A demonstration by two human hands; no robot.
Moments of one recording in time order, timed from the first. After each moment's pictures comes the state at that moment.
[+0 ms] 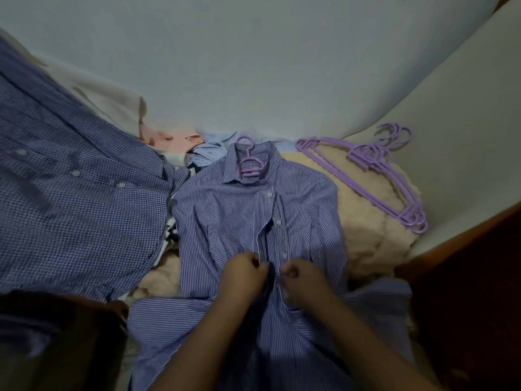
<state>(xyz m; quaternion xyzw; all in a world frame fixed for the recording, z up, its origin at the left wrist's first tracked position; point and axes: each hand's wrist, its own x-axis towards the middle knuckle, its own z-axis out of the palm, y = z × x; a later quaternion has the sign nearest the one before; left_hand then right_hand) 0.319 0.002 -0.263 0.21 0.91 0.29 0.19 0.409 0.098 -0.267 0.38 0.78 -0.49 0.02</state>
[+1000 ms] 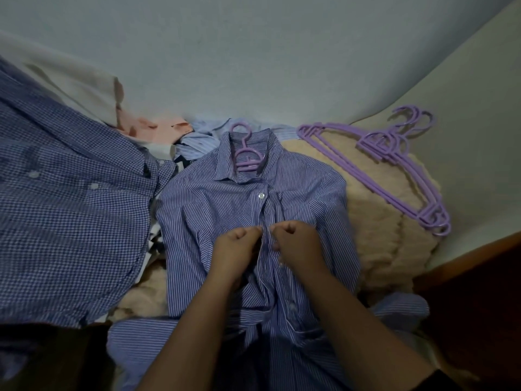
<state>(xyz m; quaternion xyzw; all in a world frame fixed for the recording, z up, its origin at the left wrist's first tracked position) 0.266 0.033 -0.275 0.02 0.68 0.65 0.33 0.333 0.126 -0.257 0.39 0.71 -0.57 -0.15</state>
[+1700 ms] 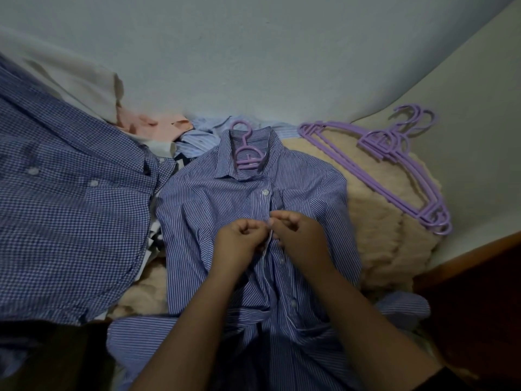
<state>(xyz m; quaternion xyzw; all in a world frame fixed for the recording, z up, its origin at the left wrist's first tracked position) 0.263 0.035 -0.278 0.08 0.70 0.65 0.29 0.339 0.134 -0.257 0.31 0.73 -0.57 -0.19</state>
